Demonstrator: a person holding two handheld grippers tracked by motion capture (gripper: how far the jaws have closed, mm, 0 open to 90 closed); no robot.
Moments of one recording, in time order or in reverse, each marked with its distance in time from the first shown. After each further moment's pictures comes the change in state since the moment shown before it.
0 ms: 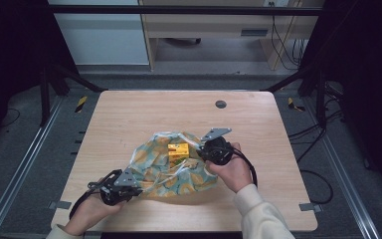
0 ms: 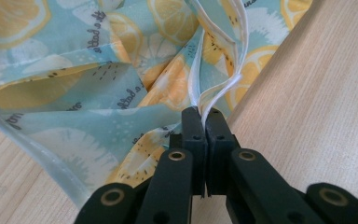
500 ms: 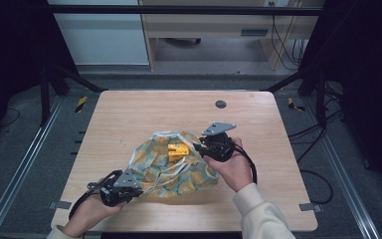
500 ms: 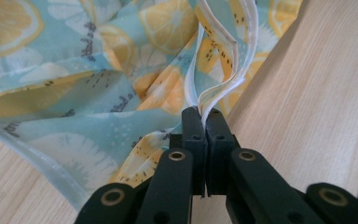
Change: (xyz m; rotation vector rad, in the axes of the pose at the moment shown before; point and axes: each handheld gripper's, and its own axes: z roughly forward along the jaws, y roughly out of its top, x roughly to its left) left arm -0.005 0.003 -0.005 -0.014 -0.009 0.015; right arm 0.003 0.017 -0.018 -0.099 -0.015 0.015
